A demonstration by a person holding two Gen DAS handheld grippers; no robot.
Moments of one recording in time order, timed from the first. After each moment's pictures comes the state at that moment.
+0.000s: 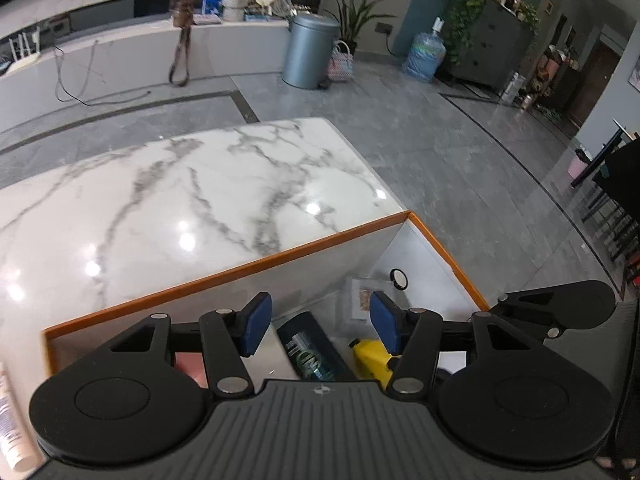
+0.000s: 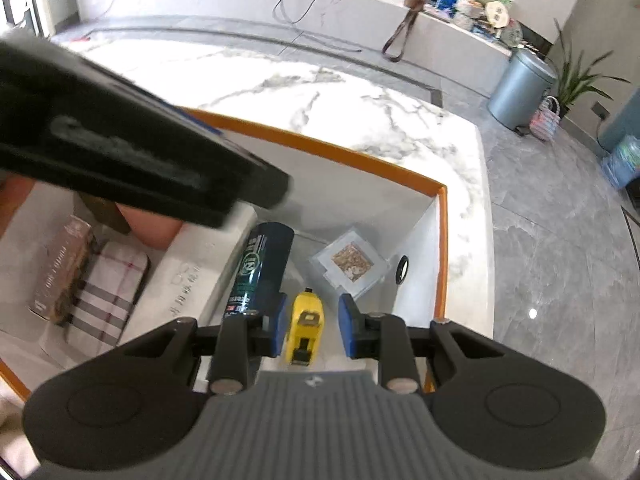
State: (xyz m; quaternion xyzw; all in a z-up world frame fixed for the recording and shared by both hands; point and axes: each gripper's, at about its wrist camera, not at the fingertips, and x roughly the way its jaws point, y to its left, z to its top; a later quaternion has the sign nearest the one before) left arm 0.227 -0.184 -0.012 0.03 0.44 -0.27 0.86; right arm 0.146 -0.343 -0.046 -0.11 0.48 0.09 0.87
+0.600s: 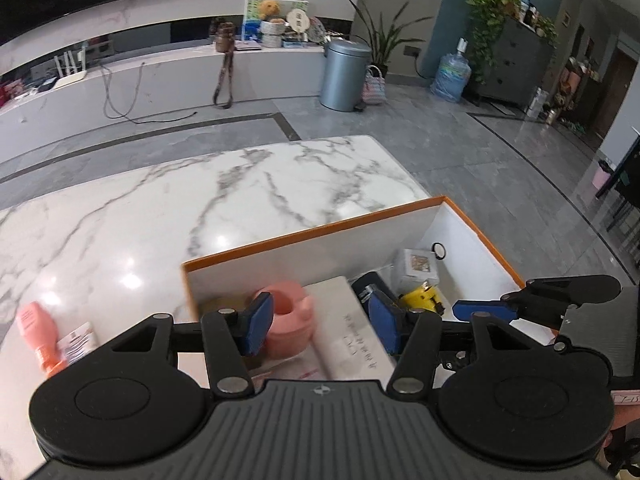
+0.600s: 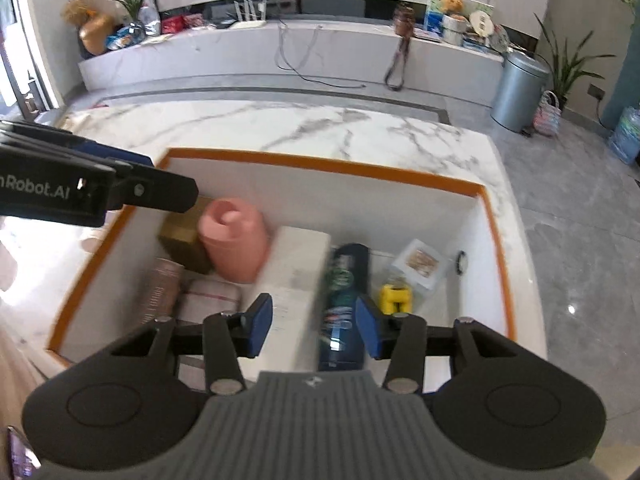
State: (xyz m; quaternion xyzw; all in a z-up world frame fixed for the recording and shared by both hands) left arm 0.175 -0.106 0.015 0.04 0.41 -0.22 0.89; right arm 0.135 -0.316 -0.030 -0.02 0.43 0.11 0.90
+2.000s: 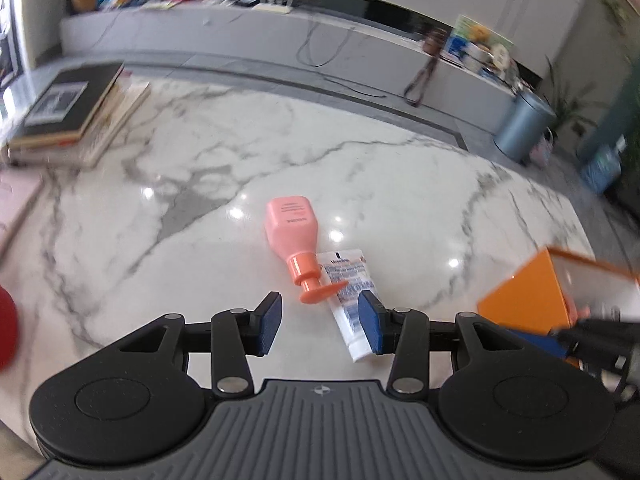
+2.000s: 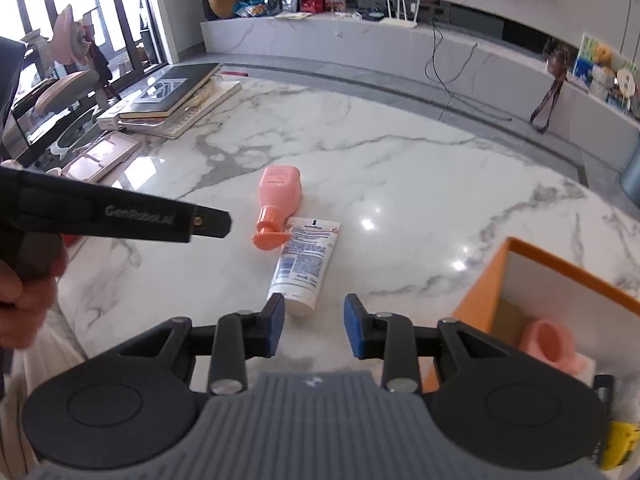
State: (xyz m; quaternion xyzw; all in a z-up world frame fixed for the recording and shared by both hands) left arm 0.188 0.131 -0.036 -0.12 0.44 0.00 0.89; right arm 0.186 -0.083 -0.039 -0.07 0.43 0.27 0.86
